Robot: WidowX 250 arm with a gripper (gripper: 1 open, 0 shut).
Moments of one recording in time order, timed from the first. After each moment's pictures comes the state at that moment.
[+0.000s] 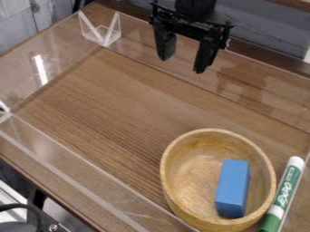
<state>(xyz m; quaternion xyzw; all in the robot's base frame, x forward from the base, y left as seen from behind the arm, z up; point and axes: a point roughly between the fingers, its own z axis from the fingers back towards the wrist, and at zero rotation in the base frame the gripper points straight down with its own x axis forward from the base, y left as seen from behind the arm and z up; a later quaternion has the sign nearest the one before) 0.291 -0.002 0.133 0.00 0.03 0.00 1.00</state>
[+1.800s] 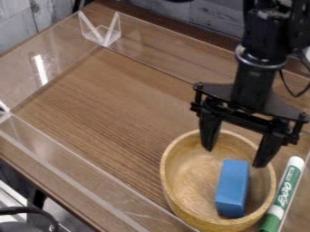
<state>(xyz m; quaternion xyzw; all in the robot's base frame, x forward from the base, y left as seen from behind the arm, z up) 0.214 -0.116 0.108 -0.01 0.05 0.05 1.00</state>
